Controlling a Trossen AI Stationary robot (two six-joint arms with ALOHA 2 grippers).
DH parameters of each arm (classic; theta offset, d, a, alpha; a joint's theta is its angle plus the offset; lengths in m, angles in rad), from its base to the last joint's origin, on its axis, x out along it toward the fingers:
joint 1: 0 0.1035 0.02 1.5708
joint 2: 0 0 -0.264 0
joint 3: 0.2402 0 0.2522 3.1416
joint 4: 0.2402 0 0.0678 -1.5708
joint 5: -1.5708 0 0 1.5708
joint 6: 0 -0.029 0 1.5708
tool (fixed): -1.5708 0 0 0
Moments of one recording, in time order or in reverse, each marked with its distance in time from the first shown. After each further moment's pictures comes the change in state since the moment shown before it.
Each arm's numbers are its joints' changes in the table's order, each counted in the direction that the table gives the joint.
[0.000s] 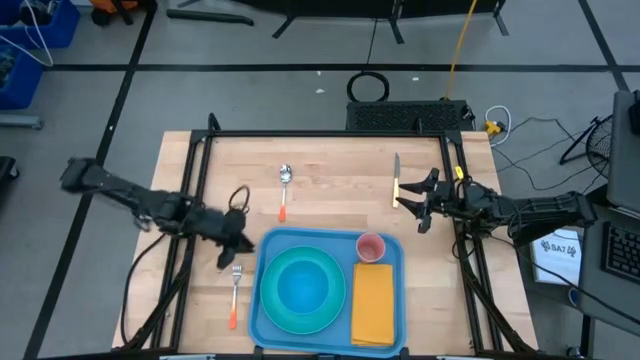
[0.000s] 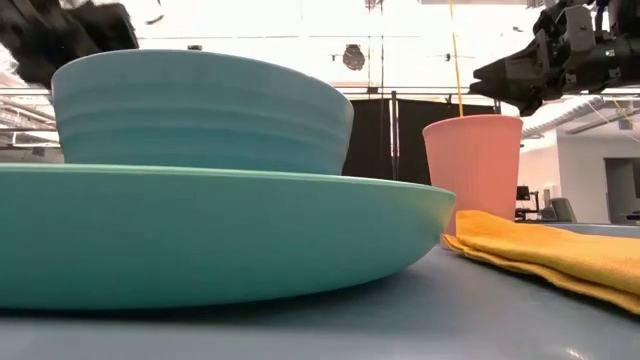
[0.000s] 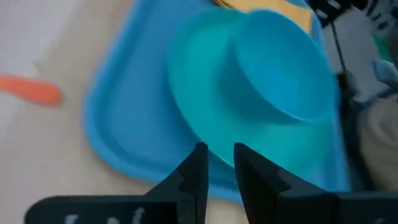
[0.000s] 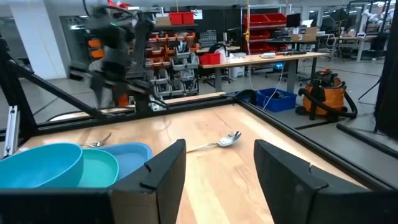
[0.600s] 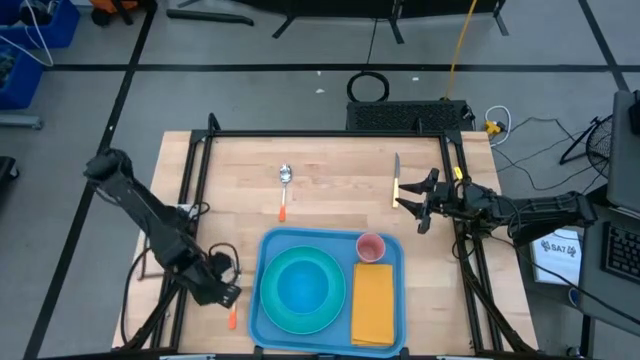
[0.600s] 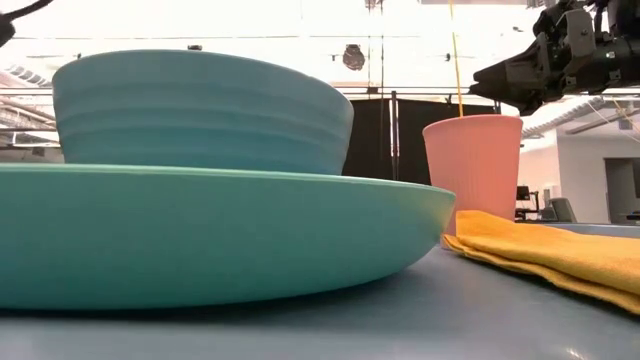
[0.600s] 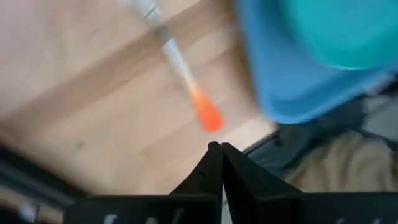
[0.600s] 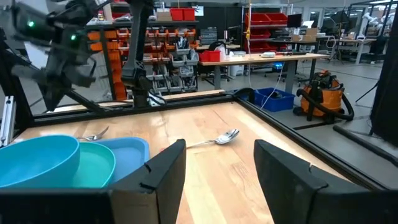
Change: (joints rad) left arm -0.520 -0.439 0.308 0.279 0.103 1.365; right arm 0.000 -0.002 0.000 0.011 0.000 0.032
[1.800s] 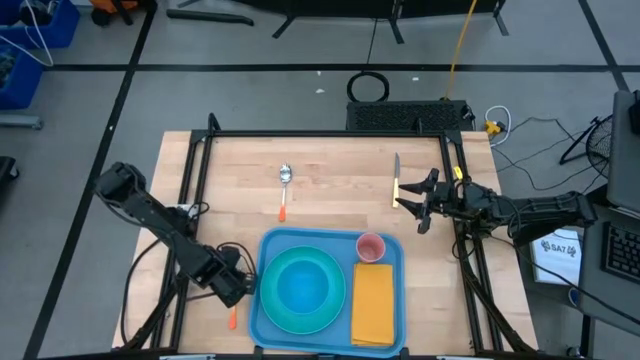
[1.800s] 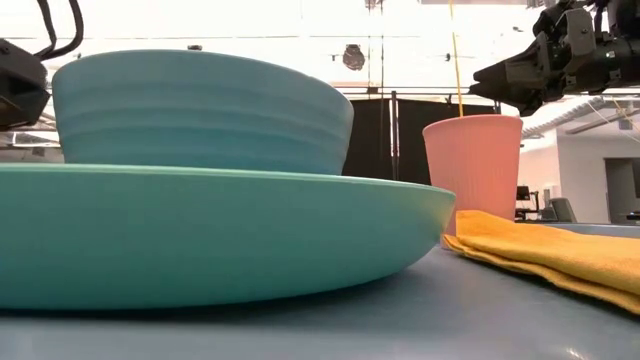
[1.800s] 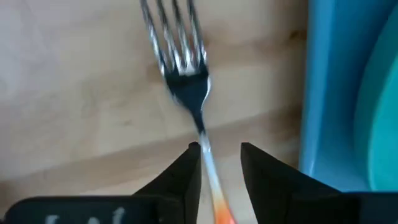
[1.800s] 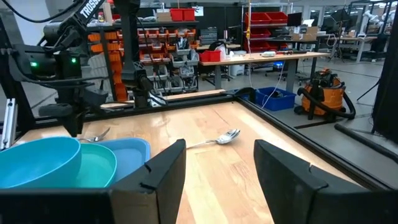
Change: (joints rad) left arm 0.083 -0.239 0.000 0.055 -0.121 0.138; right arm 0.000 0.000 0.000 0.000 -0.001 -0.014
